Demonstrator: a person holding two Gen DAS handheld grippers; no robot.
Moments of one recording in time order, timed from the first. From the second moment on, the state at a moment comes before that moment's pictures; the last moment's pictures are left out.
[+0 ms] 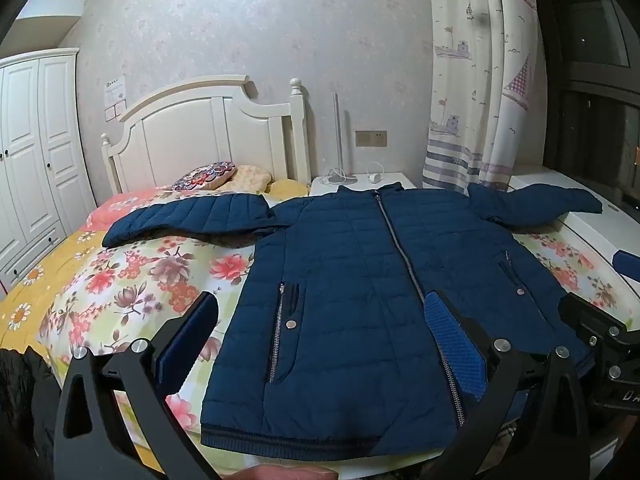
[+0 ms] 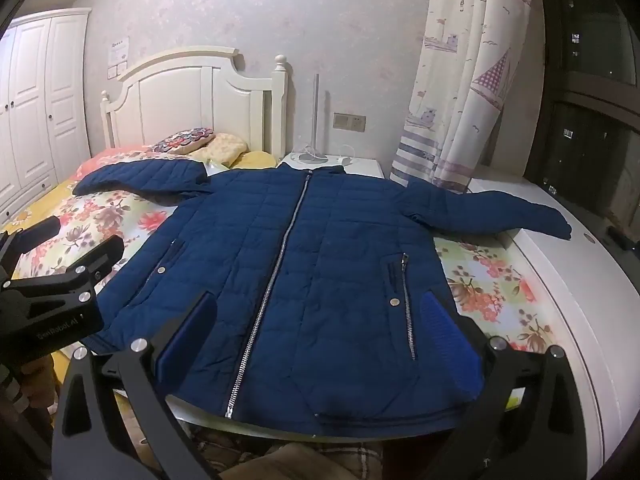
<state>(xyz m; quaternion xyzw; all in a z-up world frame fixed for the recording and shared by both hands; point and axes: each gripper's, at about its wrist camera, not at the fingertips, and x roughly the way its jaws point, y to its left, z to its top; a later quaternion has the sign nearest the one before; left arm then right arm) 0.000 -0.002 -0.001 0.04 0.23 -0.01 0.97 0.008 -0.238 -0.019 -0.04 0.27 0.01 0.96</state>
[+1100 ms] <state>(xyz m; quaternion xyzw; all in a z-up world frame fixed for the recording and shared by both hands) -0.001 0.002 -0.003 0.04 0.24 -0.01 0.97 0.008 -0.237 -0.018 -0.04 0.28 0.02 0.96</state>
